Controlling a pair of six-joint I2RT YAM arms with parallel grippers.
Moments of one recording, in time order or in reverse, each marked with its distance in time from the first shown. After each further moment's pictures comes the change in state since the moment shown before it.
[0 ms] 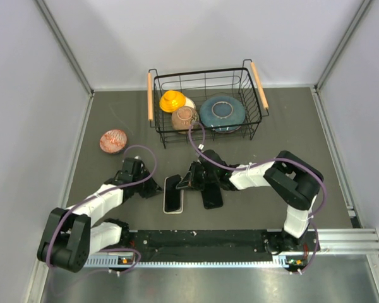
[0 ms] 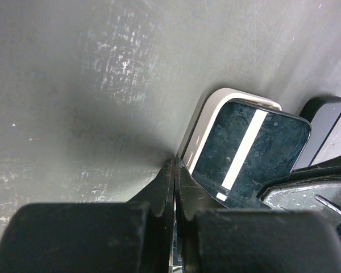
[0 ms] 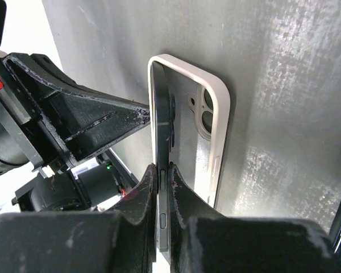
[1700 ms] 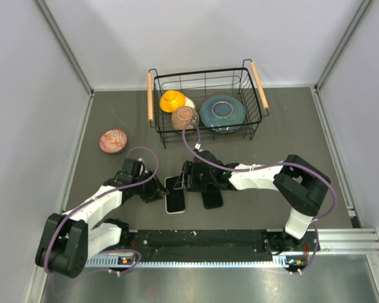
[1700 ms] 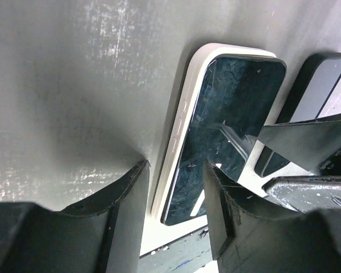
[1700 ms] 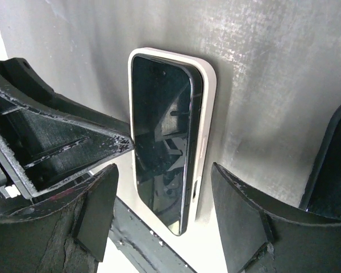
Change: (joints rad) left arm -0.013 -0.062 0.004 -0.092 0.082 0.036; right arm 0.060 -0.079 0.067 -0.257 0.167 -0.158
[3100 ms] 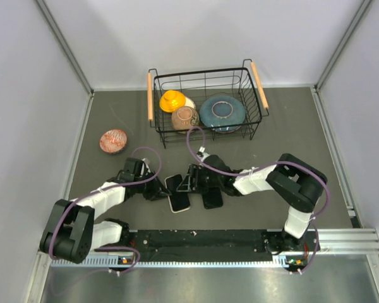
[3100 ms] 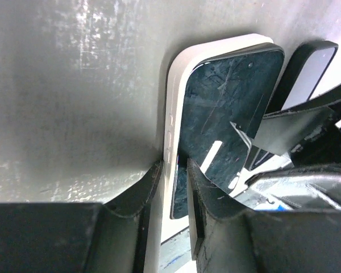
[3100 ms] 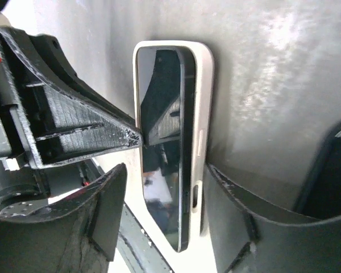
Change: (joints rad) left arm 0.010 0.124 -0.011 0.134 0.117 -0.006; right arm -0.024 0.040 -0.118 0.265 -0.105 -0.023
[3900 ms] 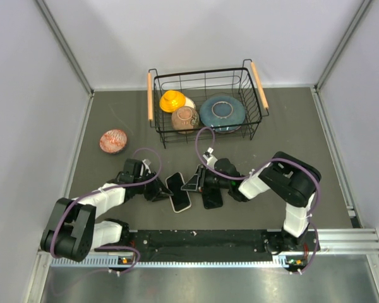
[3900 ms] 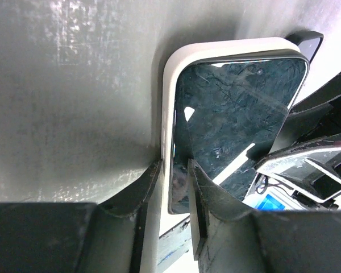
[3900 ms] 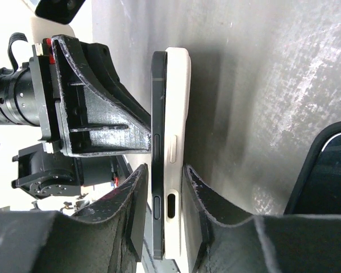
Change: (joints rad) left arm 0.011 0.022 -0.033 0.083 0.081 -0.030; right arm -0.075 0.069 -0.197 0.514 -0.129 0.130
